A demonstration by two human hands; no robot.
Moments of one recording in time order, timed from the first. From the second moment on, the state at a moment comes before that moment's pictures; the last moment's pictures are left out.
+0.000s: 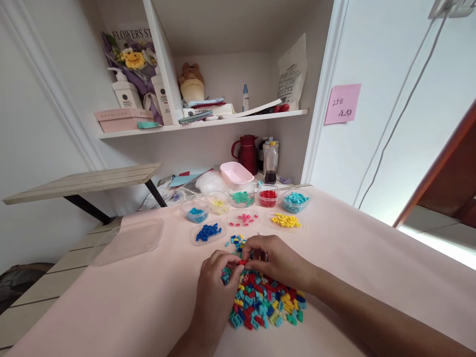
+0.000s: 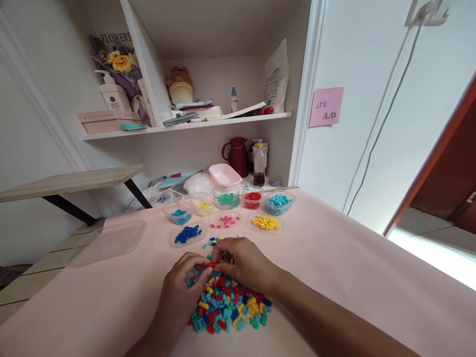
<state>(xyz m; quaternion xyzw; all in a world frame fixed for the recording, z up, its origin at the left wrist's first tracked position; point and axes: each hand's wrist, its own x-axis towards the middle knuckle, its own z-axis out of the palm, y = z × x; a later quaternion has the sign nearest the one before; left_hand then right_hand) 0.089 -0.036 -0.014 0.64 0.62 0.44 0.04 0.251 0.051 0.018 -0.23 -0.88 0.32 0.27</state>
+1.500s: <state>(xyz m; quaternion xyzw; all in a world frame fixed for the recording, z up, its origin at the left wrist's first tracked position) 0.087 -0.034 -0.018 0.63 0.63 0.45 0.09 0.250 0.050 0.015 -0.24 -0.89 0.26 0.29</state>
